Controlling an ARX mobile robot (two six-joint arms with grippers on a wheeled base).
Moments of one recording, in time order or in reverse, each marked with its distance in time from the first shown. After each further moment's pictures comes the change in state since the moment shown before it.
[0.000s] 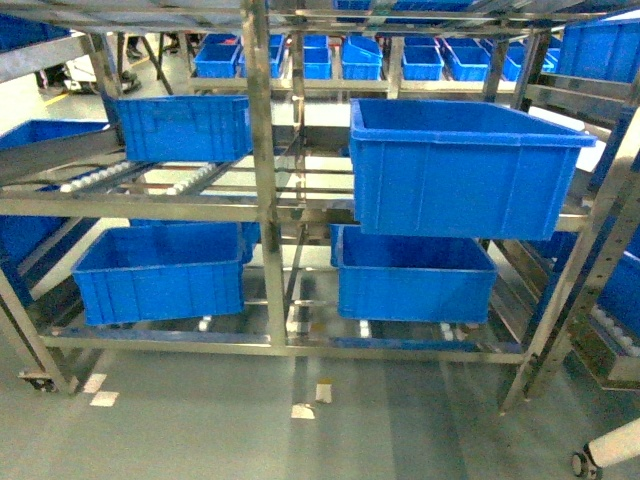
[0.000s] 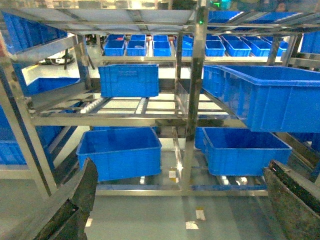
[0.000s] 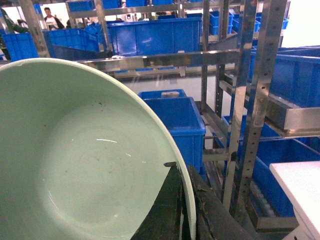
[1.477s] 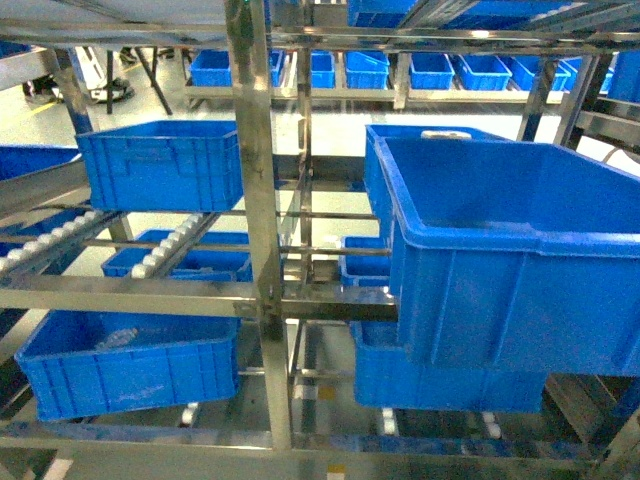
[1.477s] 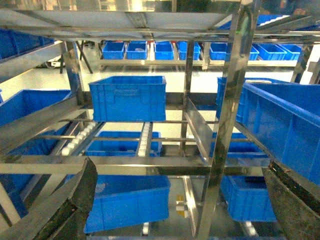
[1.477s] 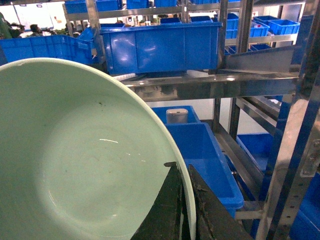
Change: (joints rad) left arm 0.000 0.000 0.000 -0.001 0.000 0.000; right arm 0.000 0.000 0.000 0.001 0.000 0.000
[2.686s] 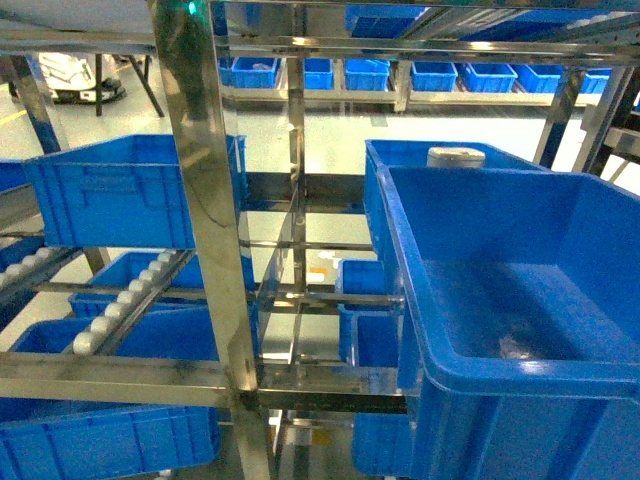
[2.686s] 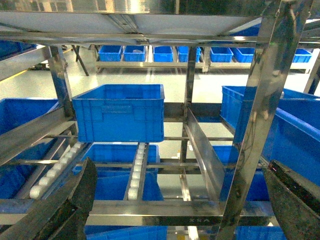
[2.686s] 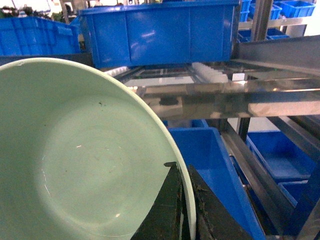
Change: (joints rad) left arm 0.000 0.000 0.000 0.003 0.000 0.000; right arm 0.008 0.031 -0.024 0.002 -0.014 -0.013
